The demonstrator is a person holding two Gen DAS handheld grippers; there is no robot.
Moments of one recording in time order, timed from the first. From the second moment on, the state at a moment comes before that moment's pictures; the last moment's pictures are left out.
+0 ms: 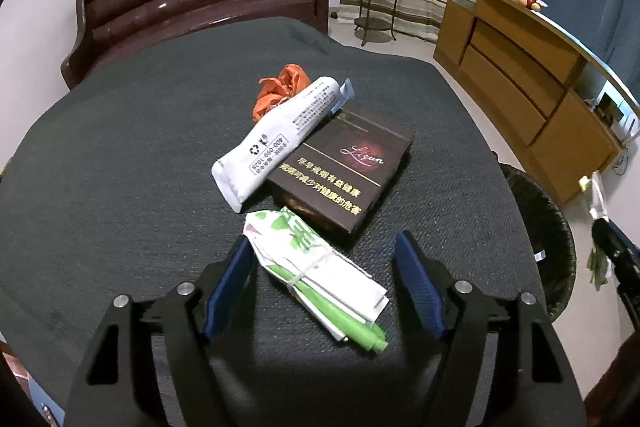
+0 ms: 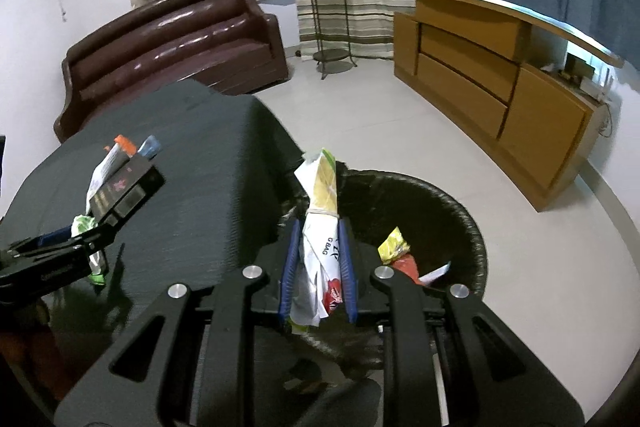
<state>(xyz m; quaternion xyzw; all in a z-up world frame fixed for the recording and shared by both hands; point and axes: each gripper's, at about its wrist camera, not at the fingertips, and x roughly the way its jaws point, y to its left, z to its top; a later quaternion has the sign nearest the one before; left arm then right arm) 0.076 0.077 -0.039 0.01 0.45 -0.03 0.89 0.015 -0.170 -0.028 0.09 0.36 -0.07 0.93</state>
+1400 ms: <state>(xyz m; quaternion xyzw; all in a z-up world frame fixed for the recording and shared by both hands) 0.038 0.014 0.010 0.07 0.32 -0.18 0.93 -0.003 -0.200 -0.014 0.11 0.33 -0.10 0.93</state>
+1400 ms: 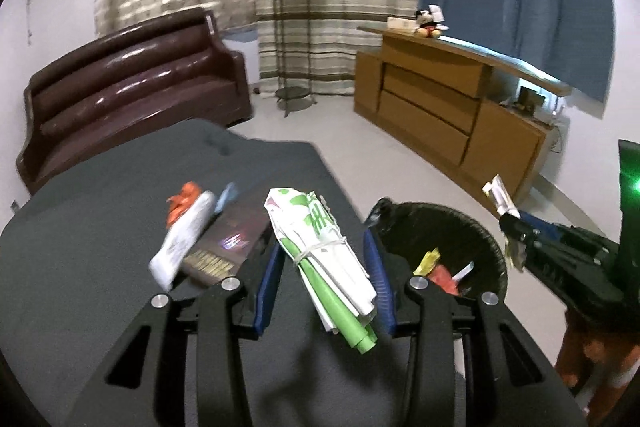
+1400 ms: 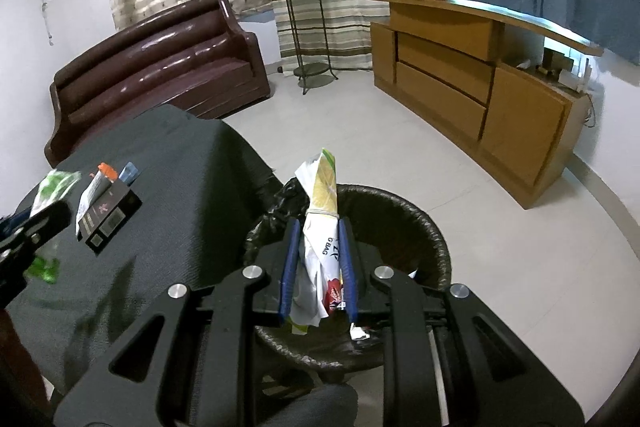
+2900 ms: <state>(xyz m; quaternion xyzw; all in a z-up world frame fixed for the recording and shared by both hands) 0.071 -0.061 -0.024 0.12 0.33 -0.19 0.92 0.009 -0.228 -0.027 0.11 0.33 -0.16 0.92</state>
